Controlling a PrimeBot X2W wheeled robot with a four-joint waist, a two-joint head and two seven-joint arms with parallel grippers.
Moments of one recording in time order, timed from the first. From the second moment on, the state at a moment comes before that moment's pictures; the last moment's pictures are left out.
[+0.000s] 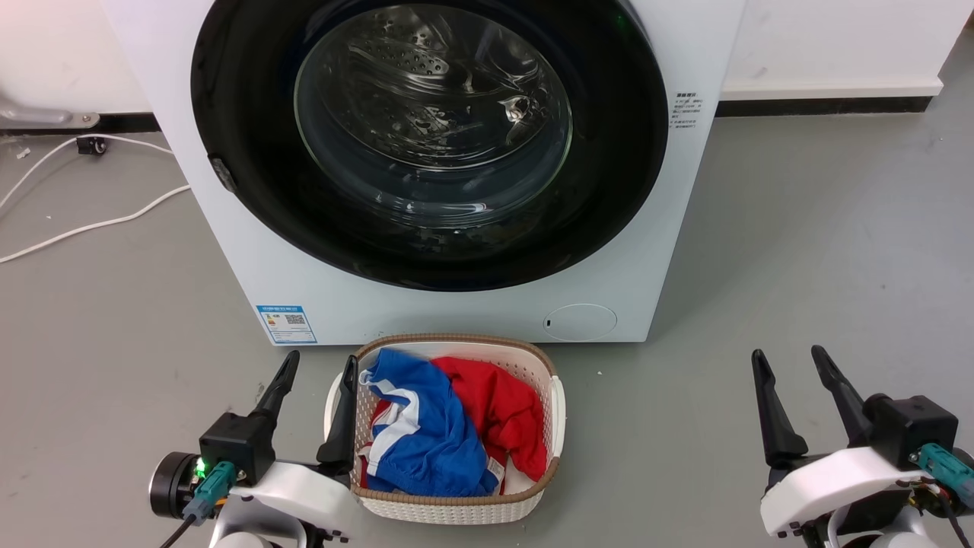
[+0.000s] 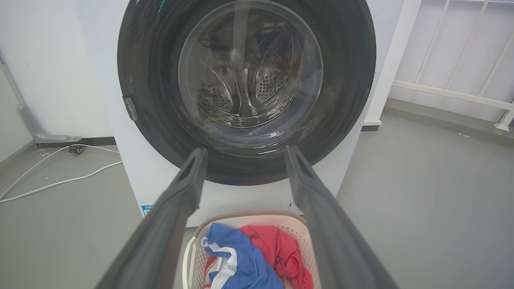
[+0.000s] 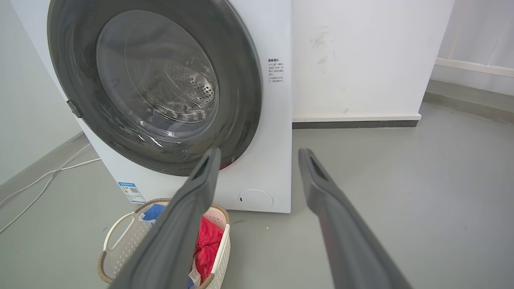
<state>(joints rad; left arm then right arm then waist) -0.08 0.13 -0.12 0.19 -0.21 -0.08 -0.22 -0.02 -0.06 -0.02 0.06 0.14 0.13 -0.06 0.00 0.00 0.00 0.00</state>
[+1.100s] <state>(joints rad) -0.08 0.09 -0.07 0.26 -0.13 -0.10 -0.26 -0.01 -0.05 -0.03 0.07 0.07 0.13 -0.09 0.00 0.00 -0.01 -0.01</state>
